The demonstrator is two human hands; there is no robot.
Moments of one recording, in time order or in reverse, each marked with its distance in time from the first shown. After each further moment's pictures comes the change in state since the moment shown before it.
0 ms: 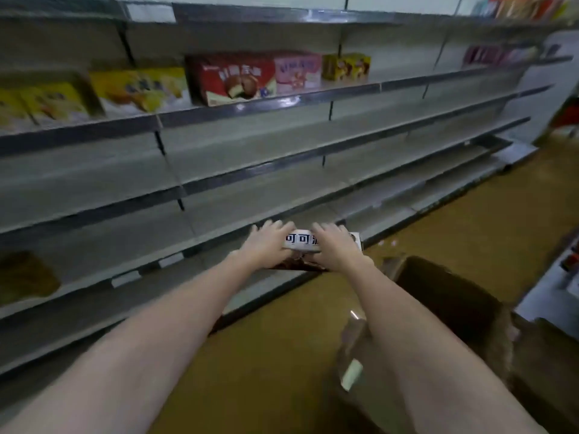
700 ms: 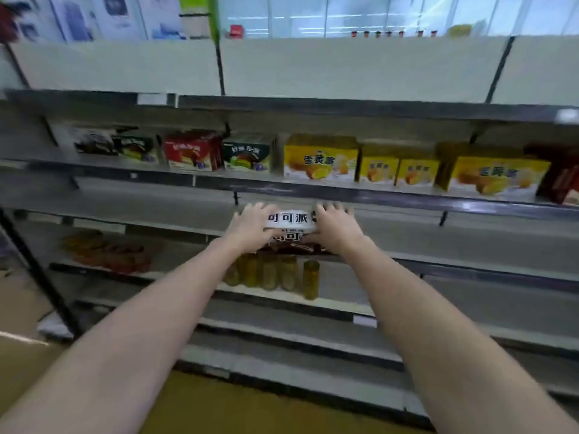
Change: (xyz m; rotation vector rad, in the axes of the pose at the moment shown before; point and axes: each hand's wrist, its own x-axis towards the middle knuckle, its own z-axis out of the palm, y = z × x) left_hand -0.456 -0.476 -0.228 0.120 0.423 -0.778; right_hand 0.152 -0.671 -0.088 0.028 0.190 -0.664
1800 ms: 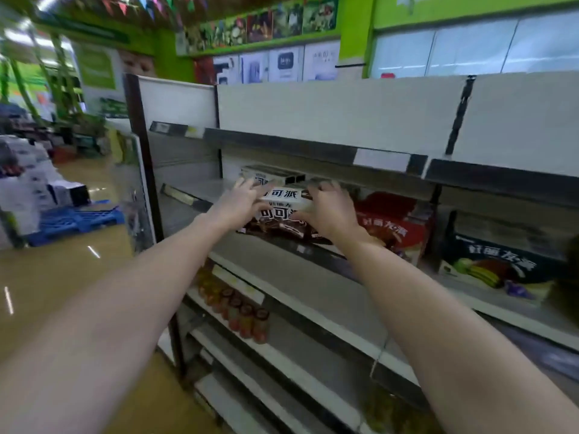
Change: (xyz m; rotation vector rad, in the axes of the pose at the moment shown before) left_hand 0.107 -0.554 -0.166 0.335 0.222 -0.336; right_hand 0.440 -0.429 0.018 0.182 0.310 -0.410
